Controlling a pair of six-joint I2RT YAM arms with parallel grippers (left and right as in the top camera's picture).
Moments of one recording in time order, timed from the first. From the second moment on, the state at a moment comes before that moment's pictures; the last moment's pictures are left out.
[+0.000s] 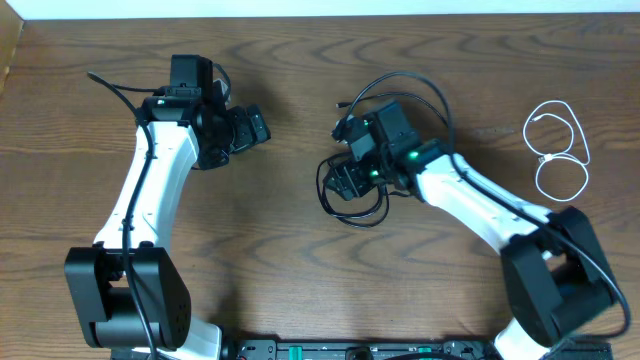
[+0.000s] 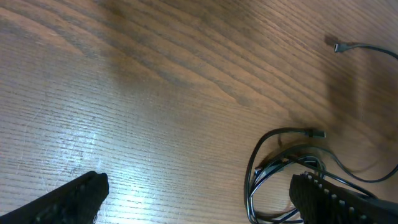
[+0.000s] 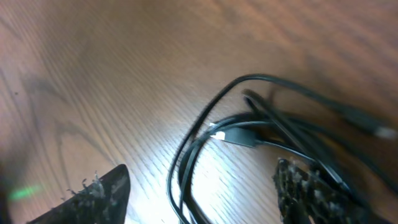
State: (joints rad) left arm -0.02 1.69 1.35 -0.89 0.25 -0.41; right arm 0.56 1.81 1.15 -0.35 -0.43 0.06
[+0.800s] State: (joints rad) left arm -0.02 1.69 1.35 -0.89 0.25 -0.41; right arm 0.76 1.91 1.15 -0.36 -0.33 0.21
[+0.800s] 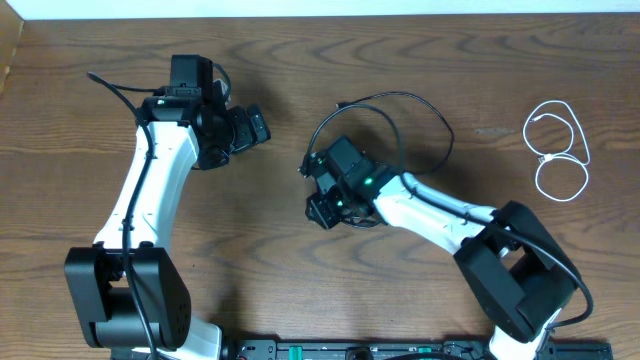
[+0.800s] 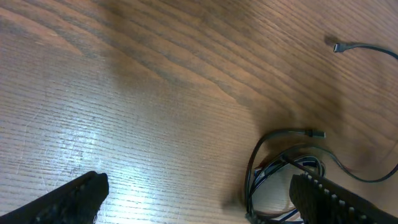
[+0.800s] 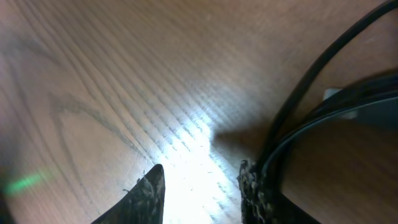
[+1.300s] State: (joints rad) left arm -0.02 1.69 1.35 -0.89 0.25 -0.41; right arm 0.77 1.82 1.35 -0.65 -0.22 0.09
